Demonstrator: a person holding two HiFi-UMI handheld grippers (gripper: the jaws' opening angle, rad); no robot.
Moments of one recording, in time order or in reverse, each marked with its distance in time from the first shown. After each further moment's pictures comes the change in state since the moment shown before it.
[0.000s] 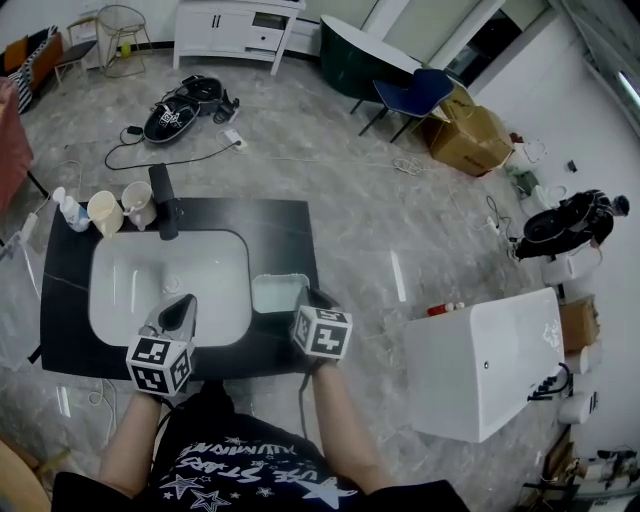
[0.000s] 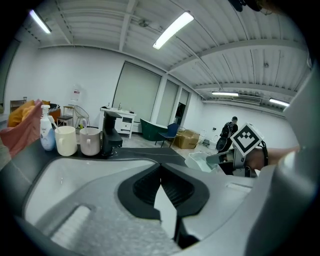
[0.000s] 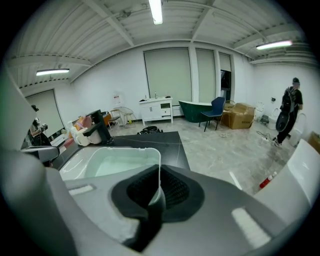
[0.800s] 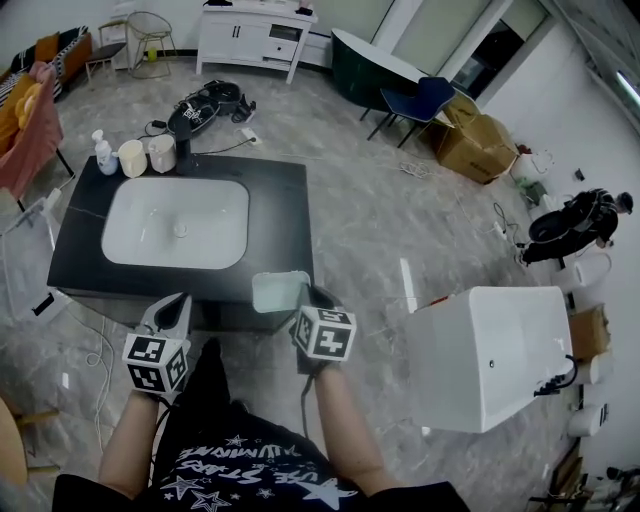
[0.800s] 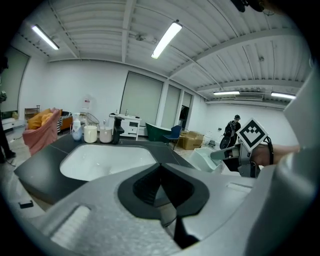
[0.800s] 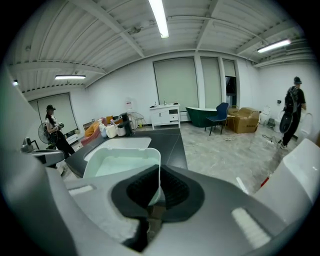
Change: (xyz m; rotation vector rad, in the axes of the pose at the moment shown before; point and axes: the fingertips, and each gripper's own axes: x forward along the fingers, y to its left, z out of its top) left arm -0.155 -0.098 -0.078 0.015 -0.054 0.101; right arm -0.155 0.003 -0.098 -0.048 -0.081 0.094
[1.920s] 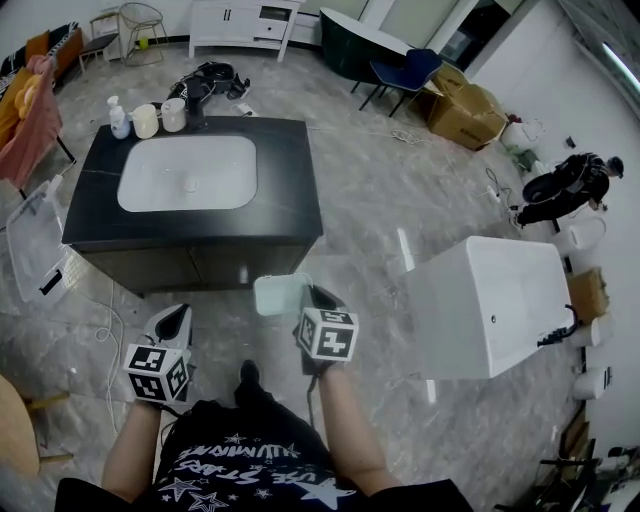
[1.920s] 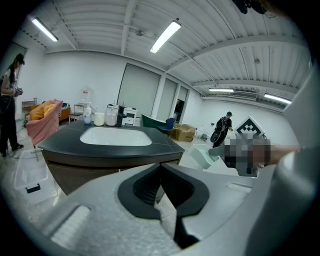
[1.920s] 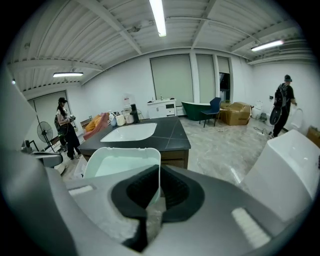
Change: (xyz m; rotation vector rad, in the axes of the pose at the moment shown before) left arm -0.162 -0.017 -0.096 -0.018 0.094 -0.062; right arm -0.127 0.066 -0.125 0.034 0.052 -0.043
